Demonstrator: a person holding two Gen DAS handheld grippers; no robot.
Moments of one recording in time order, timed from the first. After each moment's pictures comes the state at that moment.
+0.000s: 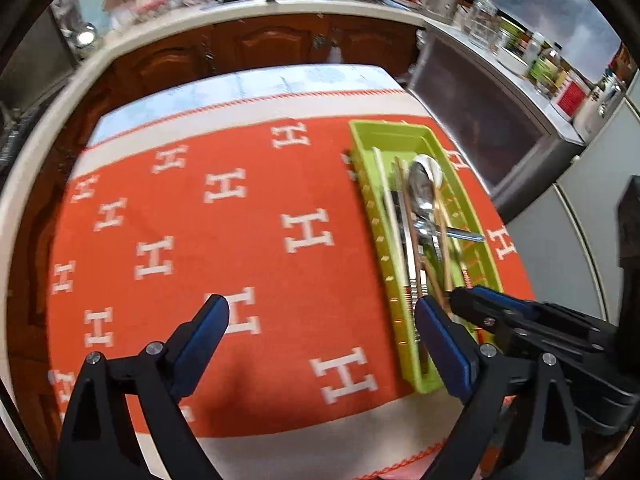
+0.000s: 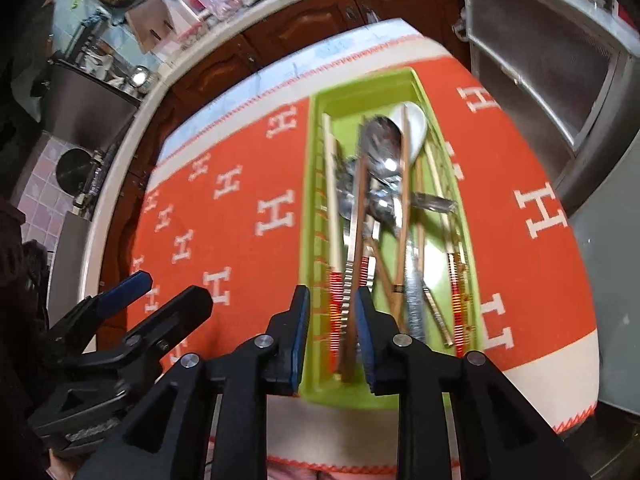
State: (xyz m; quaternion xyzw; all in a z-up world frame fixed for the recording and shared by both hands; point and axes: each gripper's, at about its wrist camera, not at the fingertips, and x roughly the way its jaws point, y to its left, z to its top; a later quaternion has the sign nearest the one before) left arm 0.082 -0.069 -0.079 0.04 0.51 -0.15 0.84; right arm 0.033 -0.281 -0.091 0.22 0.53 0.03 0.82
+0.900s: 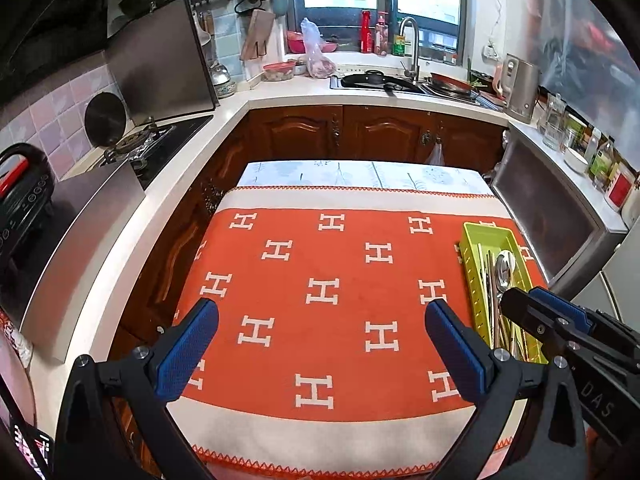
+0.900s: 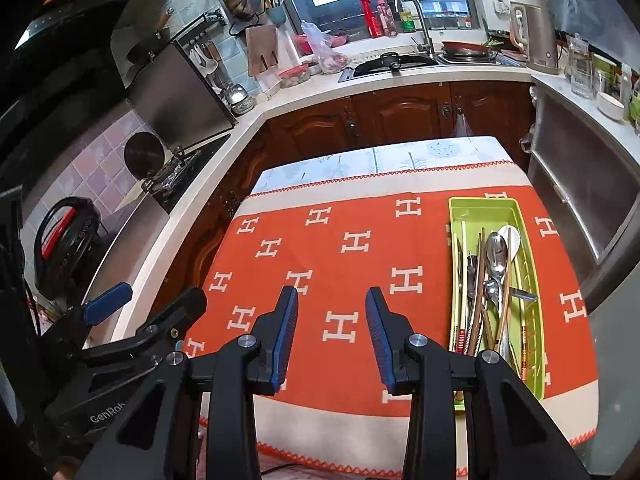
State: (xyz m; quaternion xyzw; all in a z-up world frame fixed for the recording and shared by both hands) left arm 0.021 0.056 0.015 0.01 0.39 0.00 0.92; right arm -0.002 -0.144 0.049 0.13 0.42 0.11 0.89
